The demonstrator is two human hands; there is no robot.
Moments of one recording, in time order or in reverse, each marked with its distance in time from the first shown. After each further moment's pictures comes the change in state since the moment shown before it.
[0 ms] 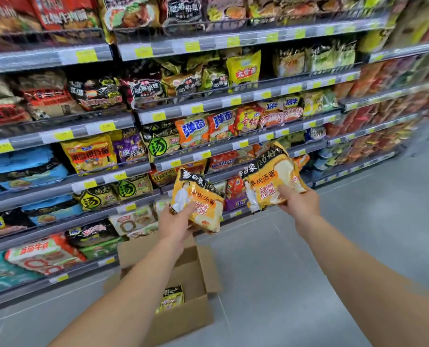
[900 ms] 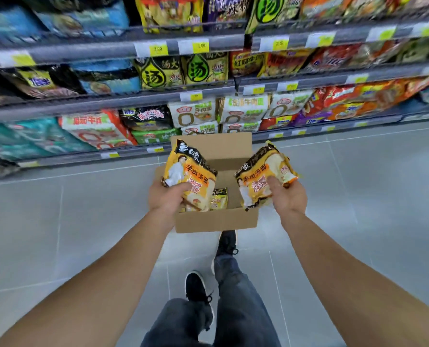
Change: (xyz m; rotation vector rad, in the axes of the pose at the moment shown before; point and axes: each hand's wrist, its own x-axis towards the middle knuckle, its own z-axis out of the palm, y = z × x) left_hand 0.105 -0.112 -0.297 0.057 0.262 -0.349; right_hand -0.101 0.259 0.250 -0.660 -0.068 0.188
